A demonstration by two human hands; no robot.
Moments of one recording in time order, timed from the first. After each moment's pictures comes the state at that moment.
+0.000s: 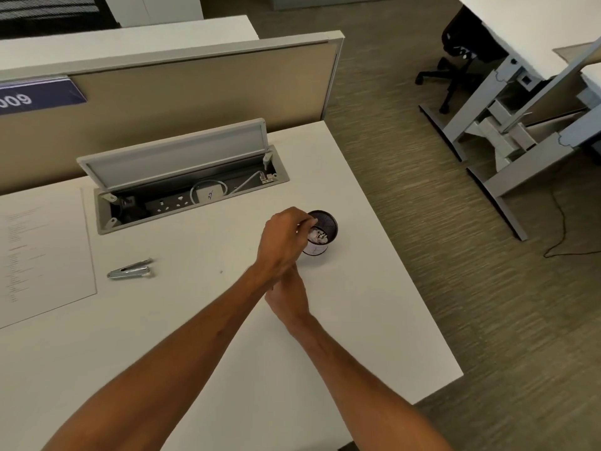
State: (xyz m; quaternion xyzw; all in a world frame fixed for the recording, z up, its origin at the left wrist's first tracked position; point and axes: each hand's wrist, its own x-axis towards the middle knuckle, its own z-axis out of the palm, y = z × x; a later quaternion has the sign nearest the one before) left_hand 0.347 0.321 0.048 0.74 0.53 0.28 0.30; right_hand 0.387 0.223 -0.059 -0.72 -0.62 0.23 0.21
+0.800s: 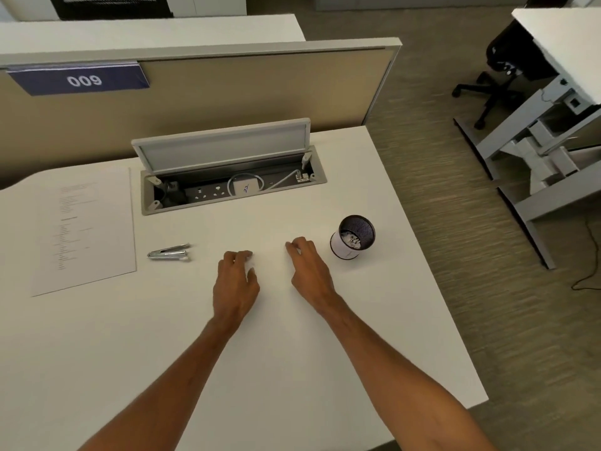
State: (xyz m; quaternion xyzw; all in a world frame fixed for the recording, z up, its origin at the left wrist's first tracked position) left_hand 0.186 0.242 -0.041 0.60 0.72 0.20 0.28; right_hand 0.384 0.266 -0.041 -0.62 -0.76 0.17 0.09
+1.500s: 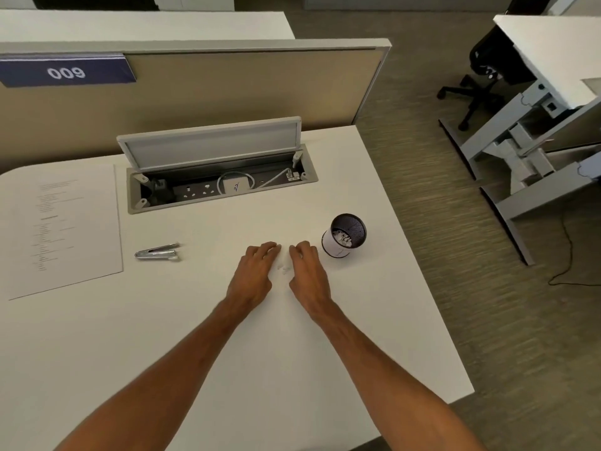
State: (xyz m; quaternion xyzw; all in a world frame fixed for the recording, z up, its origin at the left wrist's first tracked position) left_hand 0.220 0.269 -0.058 0.78 0.56 0.12 0.25; right_hand 0.388 0.248 -0.034 -0.68 -0.70 0.18 0.08
